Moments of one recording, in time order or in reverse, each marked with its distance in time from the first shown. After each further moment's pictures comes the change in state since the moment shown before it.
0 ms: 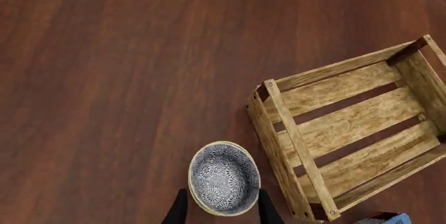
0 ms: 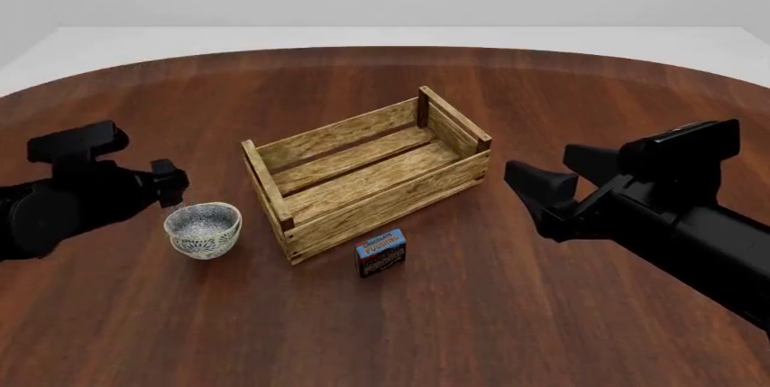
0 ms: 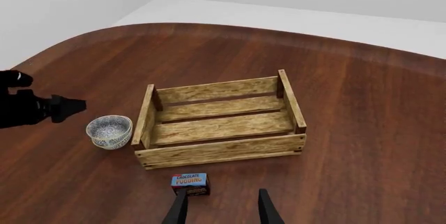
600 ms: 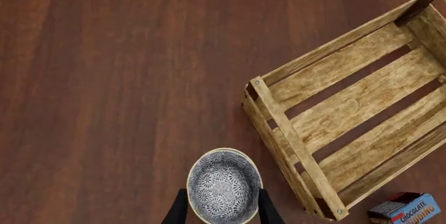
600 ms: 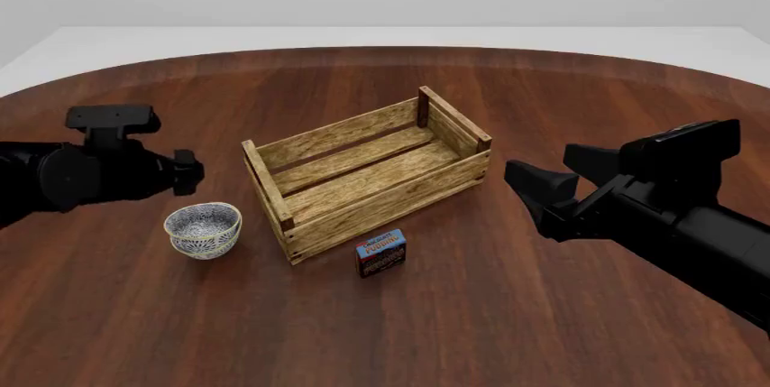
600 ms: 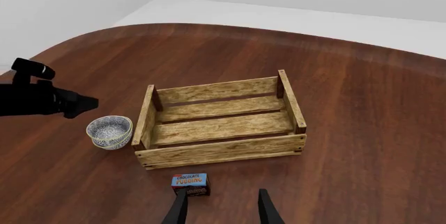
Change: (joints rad) left arm -0.031 0.115 -0.164 0.138 0.177; right arm 0.000 0.000 -0.001 0.001 0.002
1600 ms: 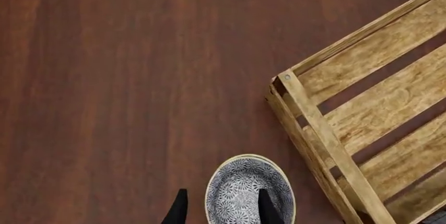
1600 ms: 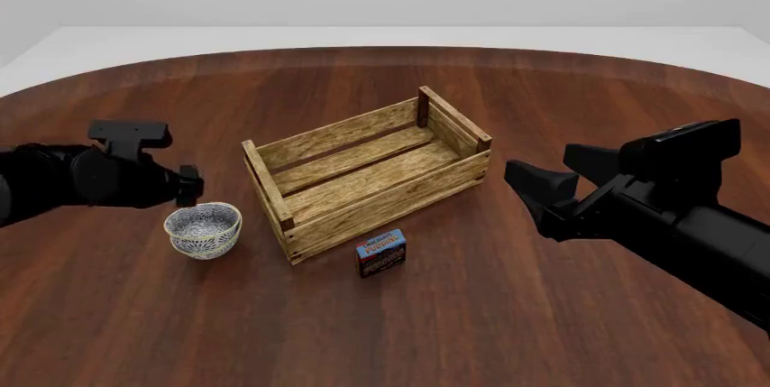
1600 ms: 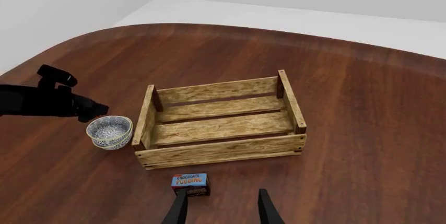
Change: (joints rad) left arm 0.057 0.176 -0.046 -0.032 0.101; right arm 0.000 0.000 0.000 0.000 0.000
